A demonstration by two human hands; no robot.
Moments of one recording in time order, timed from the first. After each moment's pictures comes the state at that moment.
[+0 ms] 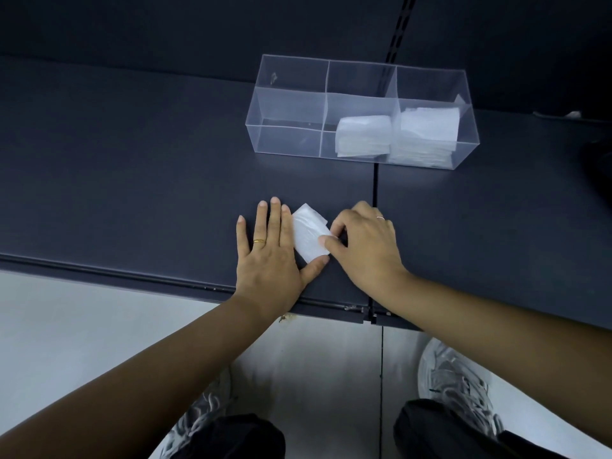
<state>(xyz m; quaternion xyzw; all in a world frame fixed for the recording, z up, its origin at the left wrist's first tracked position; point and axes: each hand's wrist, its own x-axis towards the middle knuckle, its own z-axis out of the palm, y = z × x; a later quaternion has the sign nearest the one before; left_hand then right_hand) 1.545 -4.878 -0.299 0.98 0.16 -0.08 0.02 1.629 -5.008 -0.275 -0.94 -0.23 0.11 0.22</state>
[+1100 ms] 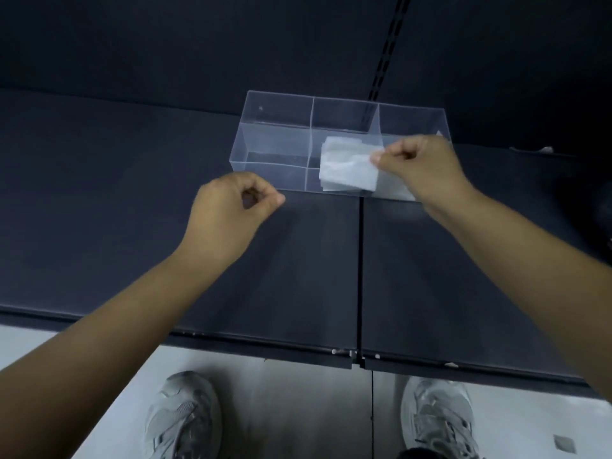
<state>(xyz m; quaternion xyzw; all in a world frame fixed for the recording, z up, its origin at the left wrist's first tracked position) 1.611 -4.820 -0.216 0.90 0.16 0.13 0.39 1.757 -5.028 -0.201 -0.85 -0.08 0.11 0.51</state>
